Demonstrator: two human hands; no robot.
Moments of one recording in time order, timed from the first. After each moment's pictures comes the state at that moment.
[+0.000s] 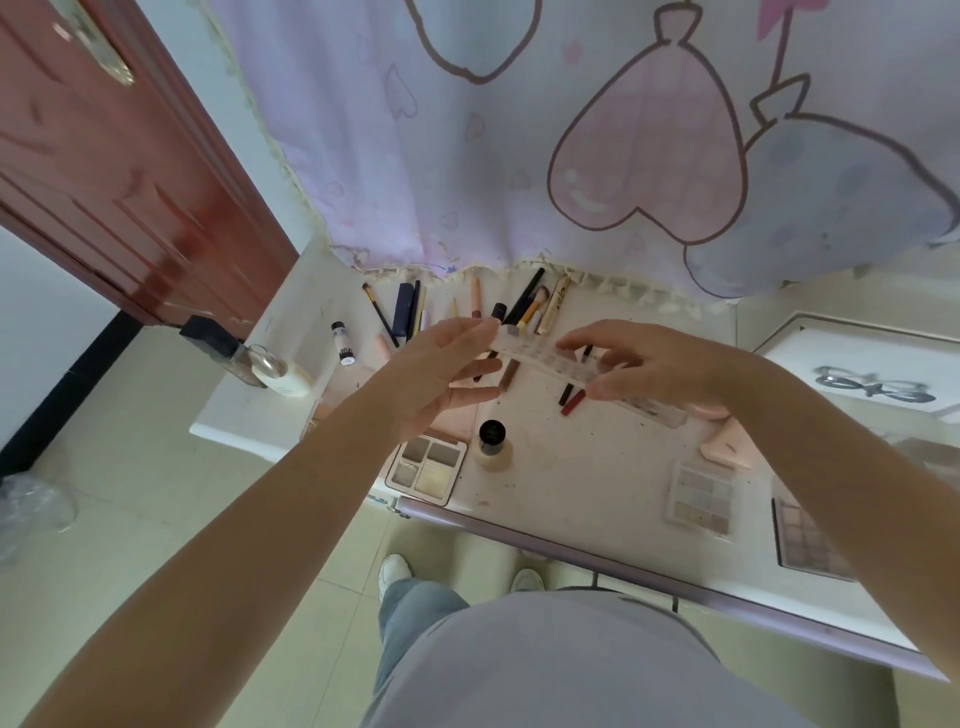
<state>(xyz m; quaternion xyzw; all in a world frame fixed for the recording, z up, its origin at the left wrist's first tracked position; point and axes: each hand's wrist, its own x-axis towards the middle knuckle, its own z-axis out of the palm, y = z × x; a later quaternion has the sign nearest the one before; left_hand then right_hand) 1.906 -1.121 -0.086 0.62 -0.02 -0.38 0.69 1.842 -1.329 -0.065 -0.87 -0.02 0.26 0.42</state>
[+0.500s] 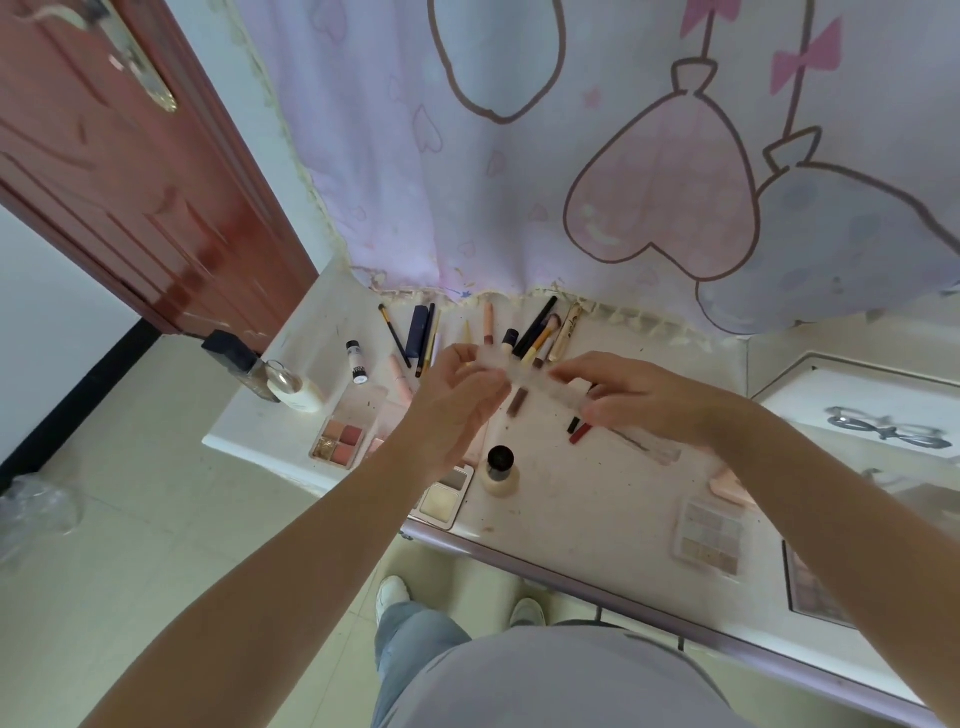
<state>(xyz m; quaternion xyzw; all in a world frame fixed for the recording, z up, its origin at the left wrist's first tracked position) 1.895 -1.126 -0.108 0.54 -0.02 -0.27 0.80 1.847 -1.314 -0.063 -0.84 -0.05 0.27 0.48</state>
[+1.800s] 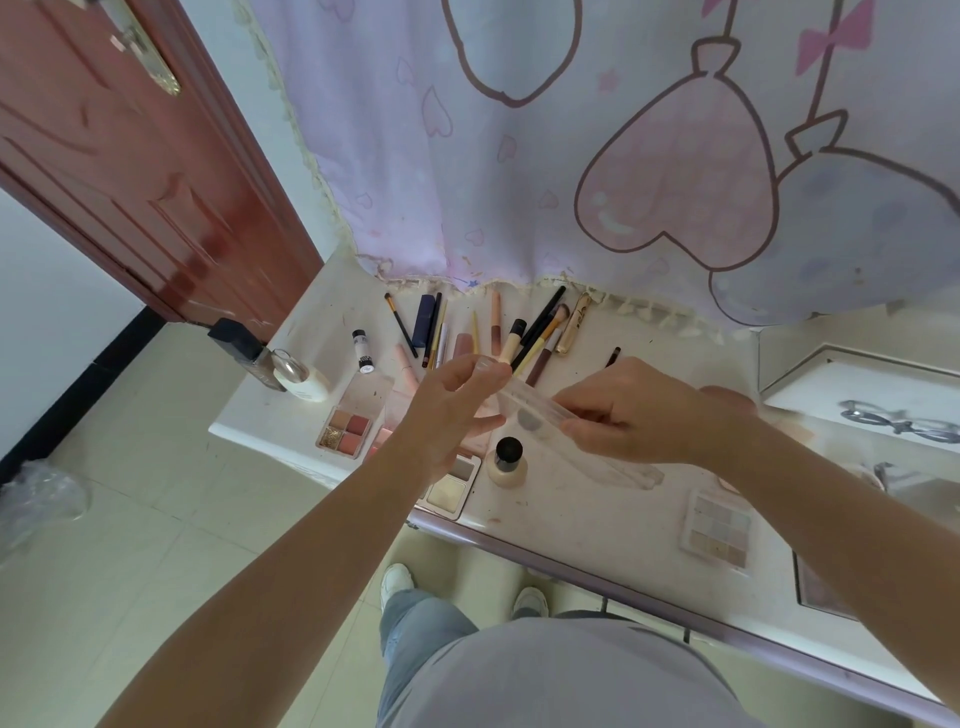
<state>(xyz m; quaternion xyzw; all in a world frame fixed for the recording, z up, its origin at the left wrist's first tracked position) 1.882 -1.117 -0.089 0.66 -0.01 -0.28 0.70 1.844 -1.291 -0.063 -0.92 -0.26 0.08 0.28</state>
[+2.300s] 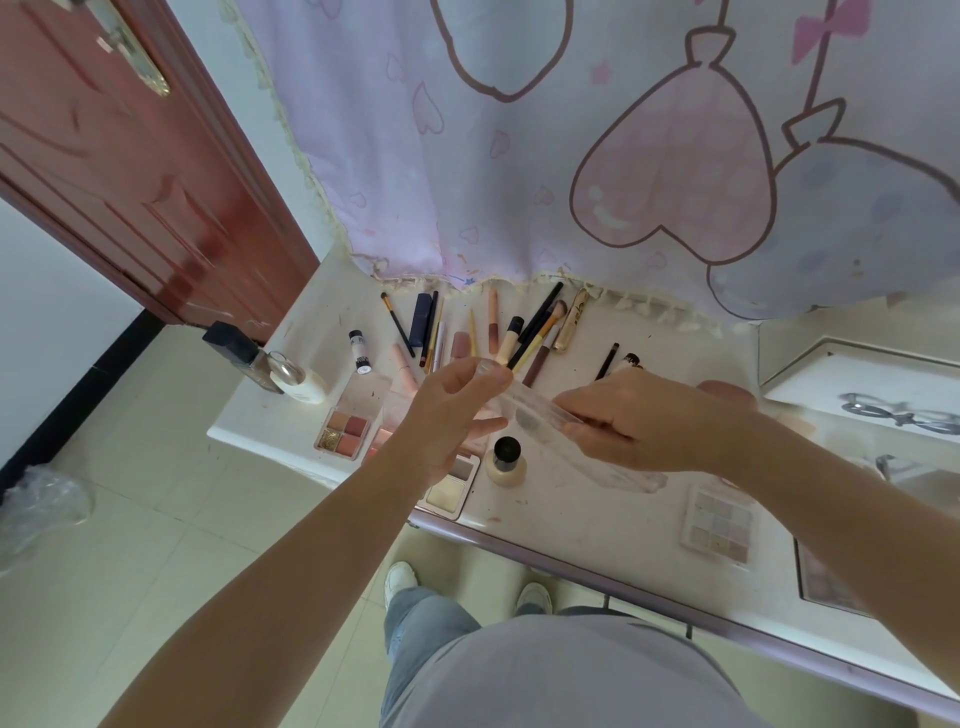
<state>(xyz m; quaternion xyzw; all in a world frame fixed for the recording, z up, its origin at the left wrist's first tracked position) 1.888 -1.117 -0.100 0.66 -0.02 -0.30 0.69 1.839 -1.297 -0.063 -0.93 -0.24 0.16 0.23</state>
